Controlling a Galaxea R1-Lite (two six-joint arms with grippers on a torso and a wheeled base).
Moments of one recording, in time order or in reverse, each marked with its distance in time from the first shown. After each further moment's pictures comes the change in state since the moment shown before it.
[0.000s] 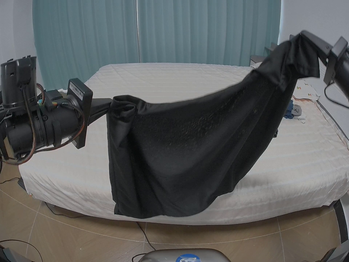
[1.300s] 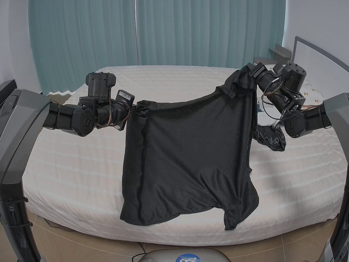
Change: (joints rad) left arm 0.199 0.756 -0.605 -0.006 -0.028 -0.036; right arm -0.140 0.850 -0.569 -0.144 -0.071 -0.063
